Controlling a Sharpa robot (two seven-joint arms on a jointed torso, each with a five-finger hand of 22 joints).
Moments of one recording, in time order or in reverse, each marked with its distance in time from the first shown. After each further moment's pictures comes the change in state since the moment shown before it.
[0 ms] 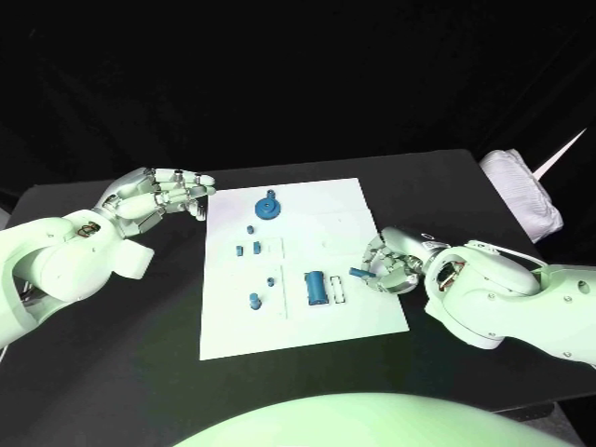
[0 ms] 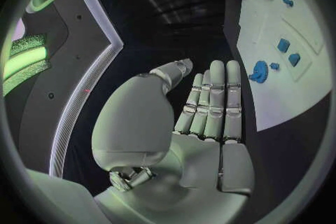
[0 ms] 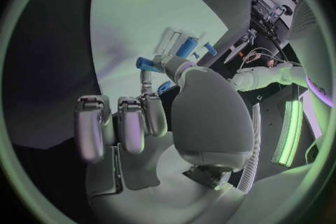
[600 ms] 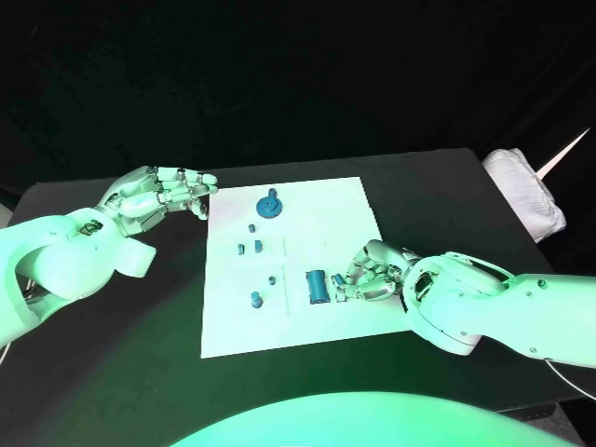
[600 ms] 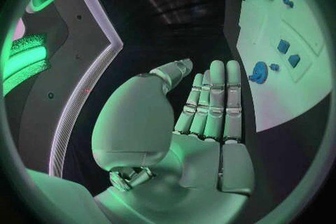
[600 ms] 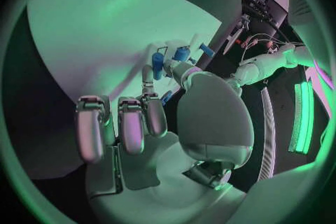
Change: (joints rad) left arm 0.000 0.000 0.000 0.004 0.000 0.000 -0.002; left_hand 0.000 0.000 0.000 0.000 0.000 0.000 0.000 0.000 0.000 0.000 0.000 0.000 -0.001 0.000 0.000 0.000 0.000 0.000 0.004 -0.004 0.000 -0.001; right arm -0.040 0.106 -0.001 -0.054 0.173 -0.037 -0.013; right_hand -0.130 0.012 -0.072 0.068 -0.084 0.014 -0.014 0.003 0.022 0.000 0.000 0.008 0.000 0.000 0.000 0.006 0.000 0.000 0.000 -0.007 0.000 0.000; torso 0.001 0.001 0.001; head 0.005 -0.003
